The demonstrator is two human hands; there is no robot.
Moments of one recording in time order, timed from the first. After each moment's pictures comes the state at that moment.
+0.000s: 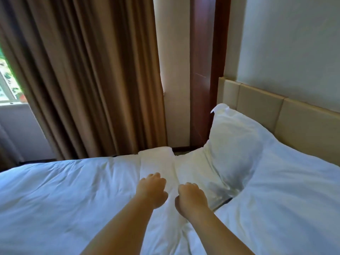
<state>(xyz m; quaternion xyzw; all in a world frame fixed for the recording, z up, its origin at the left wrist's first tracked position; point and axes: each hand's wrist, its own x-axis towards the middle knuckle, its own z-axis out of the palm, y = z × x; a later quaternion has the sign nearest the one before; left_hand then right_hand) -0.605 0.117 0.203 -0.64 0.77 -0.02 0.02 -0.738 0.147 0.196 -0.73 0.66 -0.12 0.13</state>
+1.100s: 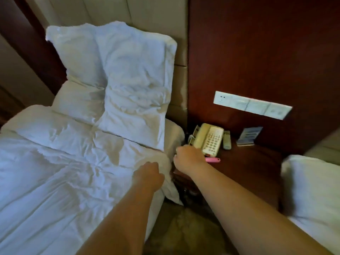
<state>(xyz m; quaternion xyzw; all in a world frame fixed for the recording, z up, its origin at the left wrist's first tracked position) -0.564 0.647 0.067 -0.34 0.92 0.12 0.18 -0.671 0.746 0.090 -0.37 0.91 -0.07 0.16</state>
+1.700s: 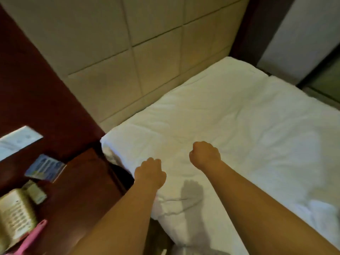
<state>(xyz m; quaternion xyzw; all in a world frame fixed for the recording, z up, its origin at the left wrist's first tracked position) -0.747 1.235 0.020 0.27 0.92 -0.03 0.29 -0.683 1.396 0.039 0.32 0.92 -0.15 0.16</state>
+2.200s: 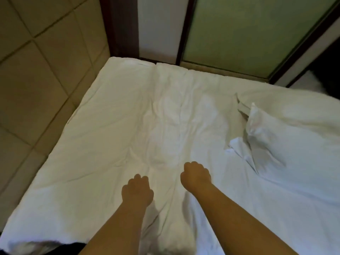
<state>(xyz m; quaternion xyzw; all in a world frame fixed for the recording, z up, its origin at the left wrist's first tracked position) -0.751 1.323 -0.024 0.56 0.78 -0.09 0.26 -0.594 1.391 0.027 0.63 0.74 -0.17 0.17</state>
